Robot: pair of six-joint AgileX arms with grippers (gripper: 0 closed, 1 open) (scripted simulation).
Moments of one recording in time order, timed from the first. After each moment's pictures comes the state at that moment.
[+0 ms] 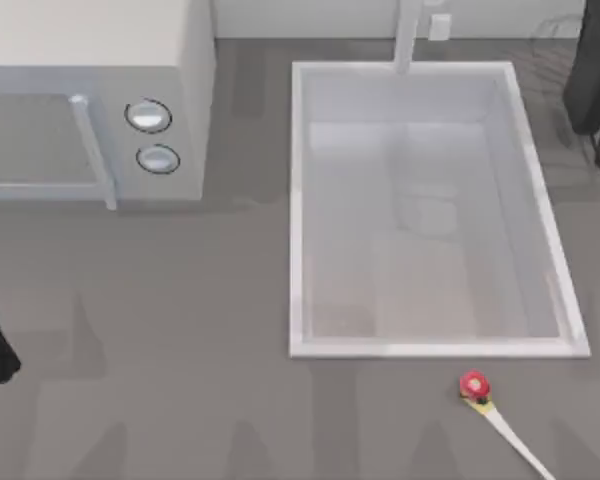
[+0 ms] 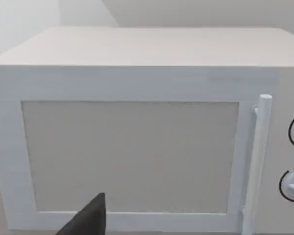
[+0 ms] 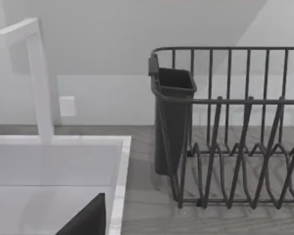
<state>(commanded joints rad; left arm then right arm) 0.00 0.00 0.00 0.00 0.00 0.00 0.00 0.00 0.00 0.00 0.00 0.00</state>
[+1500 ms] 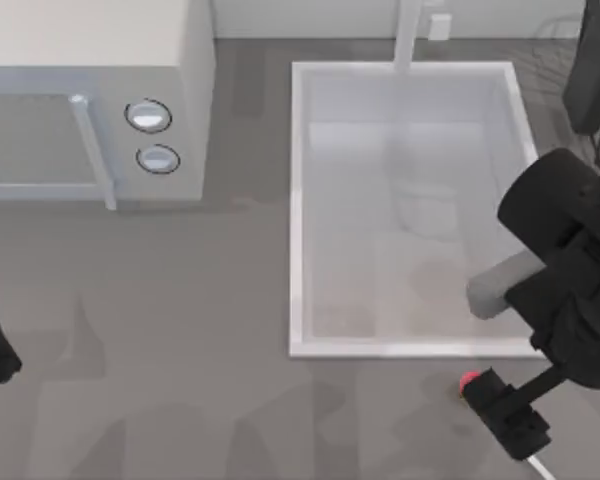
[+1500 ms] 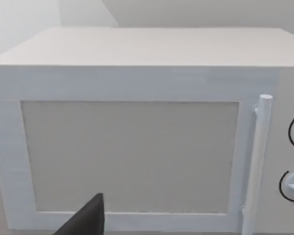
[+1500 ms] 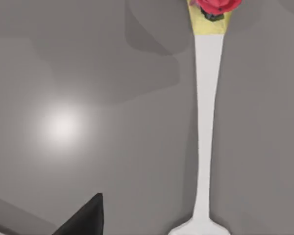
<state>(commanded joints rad) 0.00 0.00 0.00 0.00 0.00 0.00 0.61 1.47 0.95 -1.03 0.00 0.06</state>
